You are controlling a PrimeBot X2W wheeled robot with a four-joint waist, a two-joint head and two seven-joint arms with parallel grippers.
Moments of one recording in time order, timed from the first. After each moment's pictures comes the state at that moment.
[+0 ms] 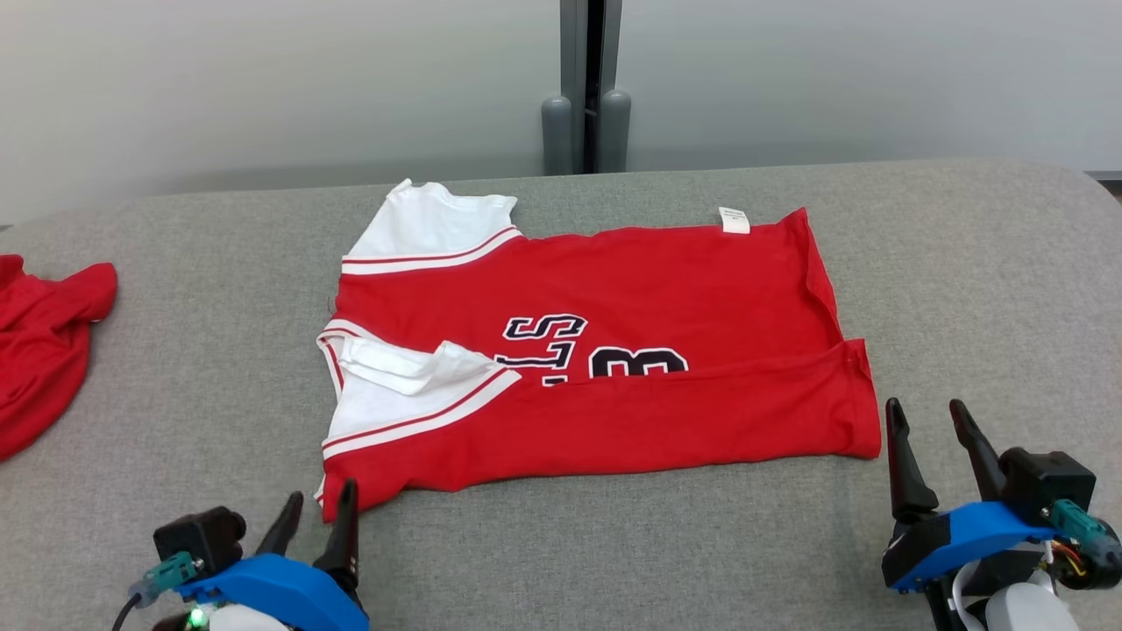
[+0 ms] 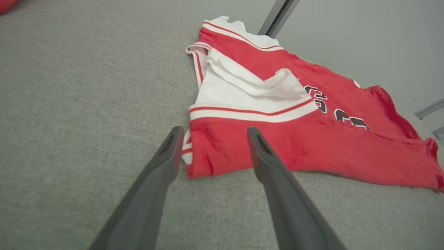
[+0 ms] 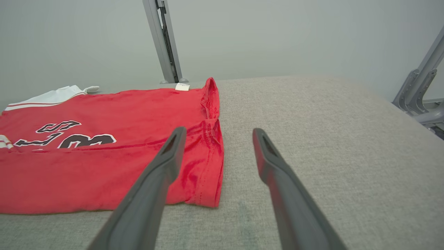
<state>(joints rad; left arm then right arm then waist) -0.06 0.27 -0.29 0.29 -0.72 0.03 -0.01 -0.19 -0.05 -0.14 0.44 0.08 0.13 -0.22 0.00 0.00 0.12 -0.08</state>
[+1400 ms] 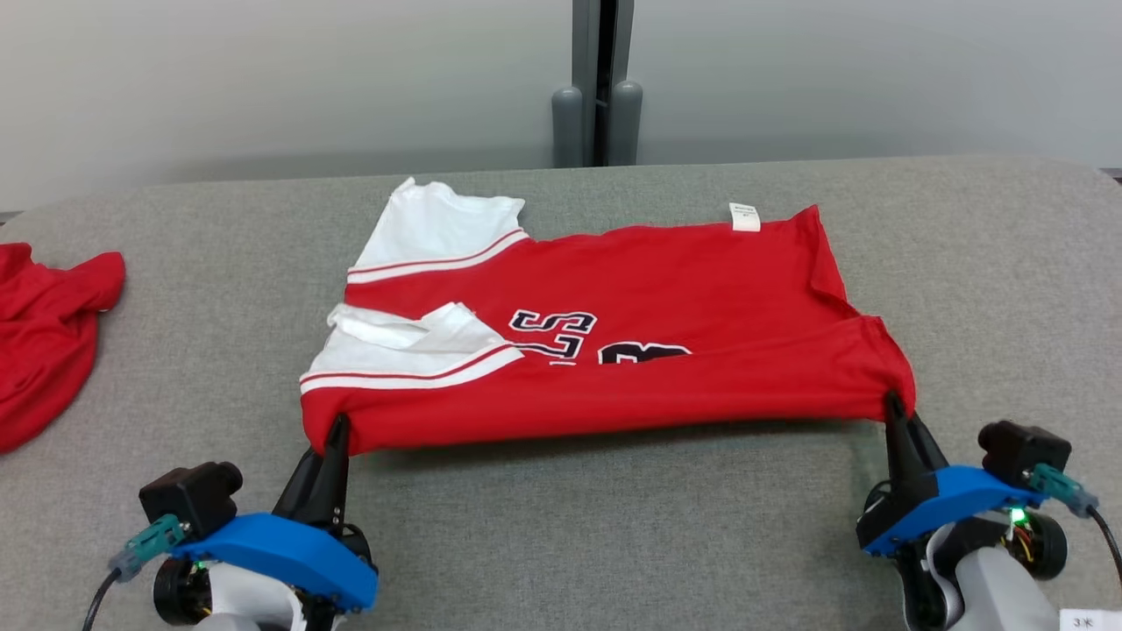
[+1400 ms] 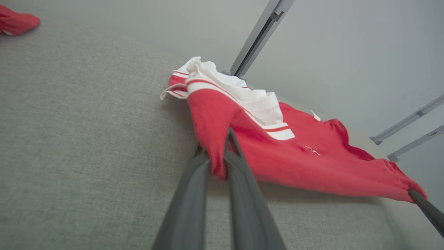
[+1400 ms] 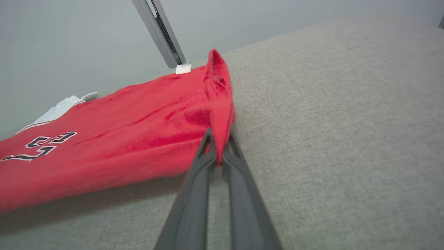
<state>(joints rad) -0.11 0.25 -0.30 0.21 -0.76 0.00 -0.04 -0.38 -0.05 -0.11 0.77 0.29 0.13 -0.24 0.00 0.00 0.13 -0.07</state>
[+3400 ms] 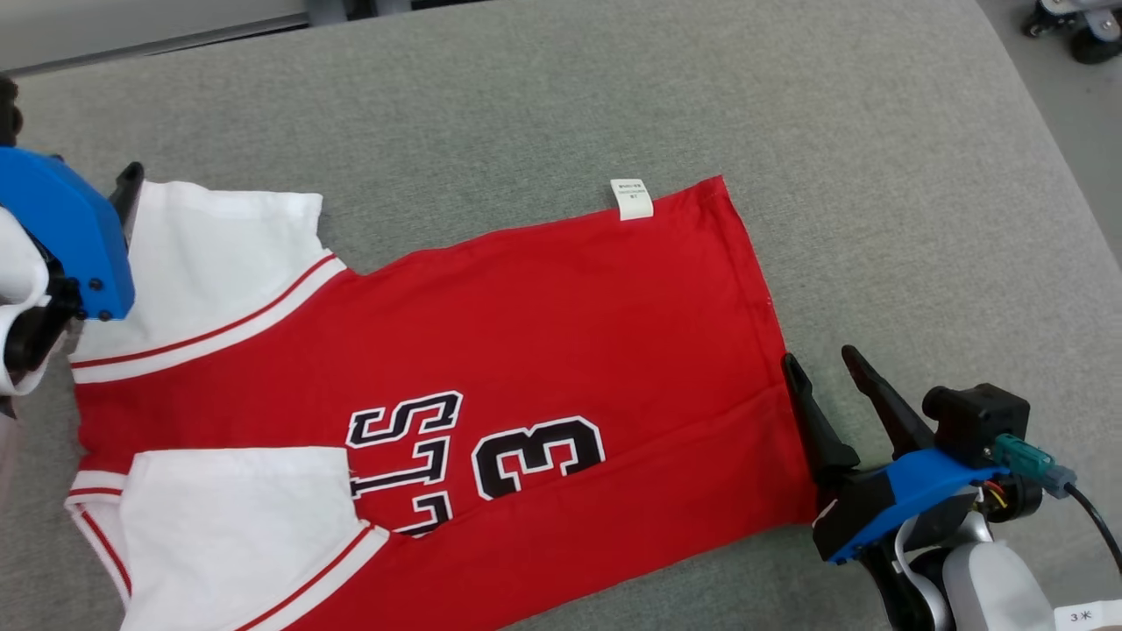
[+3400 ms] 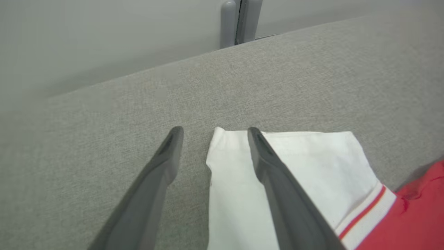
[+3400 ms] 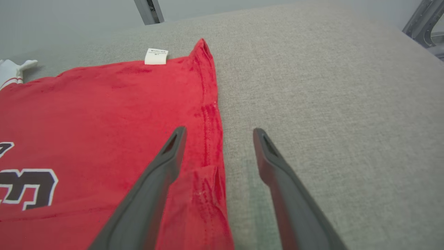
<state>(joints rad) -0.75 0.61 -0.37 0.38 -0.60 -0.02 0.58 -0.18 -0.05 0.06 0.14 0.26 0.13 0.05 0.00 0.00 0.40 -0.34</state>
